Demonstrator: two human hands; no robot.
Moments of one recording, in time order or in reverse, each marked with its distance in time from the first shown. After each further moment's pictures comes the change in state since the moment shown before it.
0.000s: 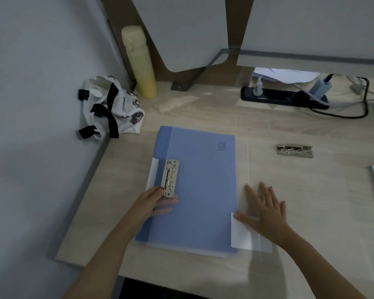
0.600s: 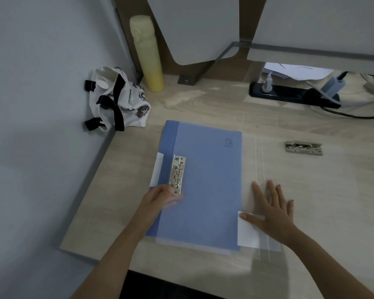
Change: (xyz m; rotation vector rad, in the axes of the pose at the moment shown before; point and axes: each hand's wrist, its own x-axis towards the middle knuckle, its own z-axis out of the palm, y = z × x) left_hand -0.003 -0.014 0.011 -0.047 0.055 0.134; right_hand 0.002 0.005 -0.001 -0.078 -0.050 -0.001
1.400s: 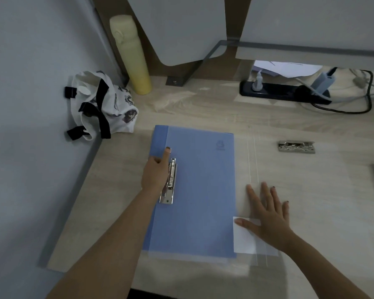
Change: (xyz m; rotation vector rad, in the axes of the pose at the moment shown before) left_hand 0.080 0.052 0.037 0.414 0.390 -0.007; right_hand 0.001 0.004 0.002 -0.045 -0.021 -0.019
